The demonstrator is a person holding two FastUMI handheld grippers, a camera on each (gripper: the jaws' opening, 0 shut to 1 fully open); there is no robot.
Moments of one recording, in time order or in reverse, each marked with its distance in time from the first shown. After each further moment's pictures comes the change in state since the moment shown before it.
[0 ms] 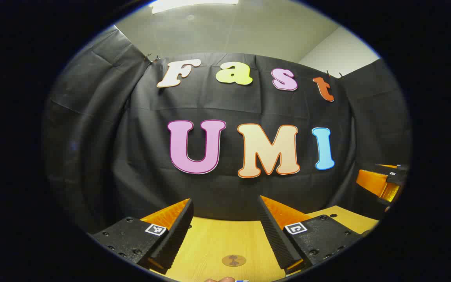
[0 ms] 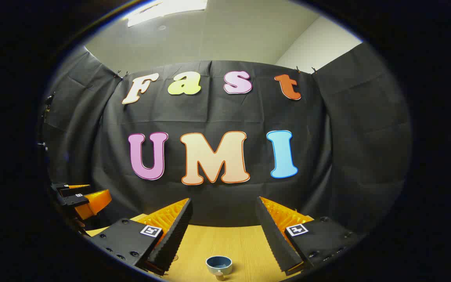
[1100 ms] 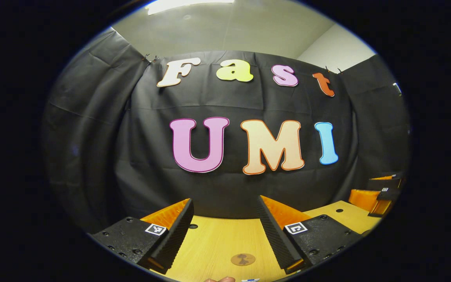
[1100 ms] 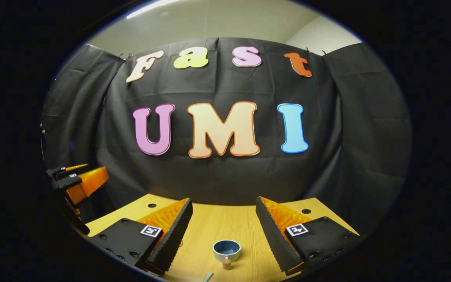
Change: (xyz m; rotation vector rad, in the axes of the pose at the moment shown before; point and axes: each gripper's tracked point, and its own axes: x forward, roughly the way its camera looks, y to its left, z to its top) left arm 0.005 0.019 -0.008 0.031 0.004 0.002; right arm 0.008 0.022 -0.082 -0.033 0.251 0.038
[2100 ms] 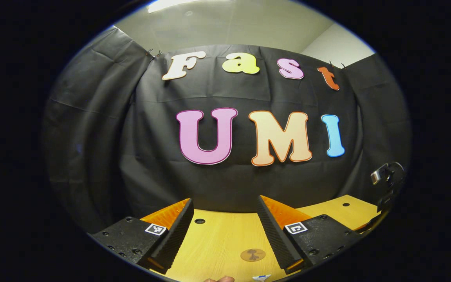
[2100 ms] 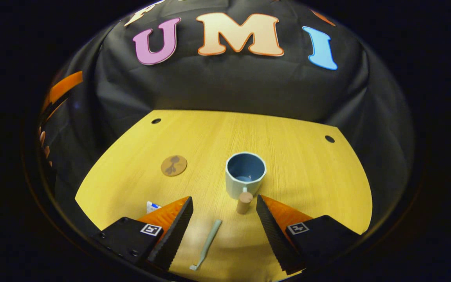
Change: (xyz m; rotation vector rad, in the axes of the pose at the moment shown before) left arm 0.001 0.028 -0.027 0.004 0.055 0.032; right arm -0.017 0.020 -0.212 -0.057 0.685 0.072
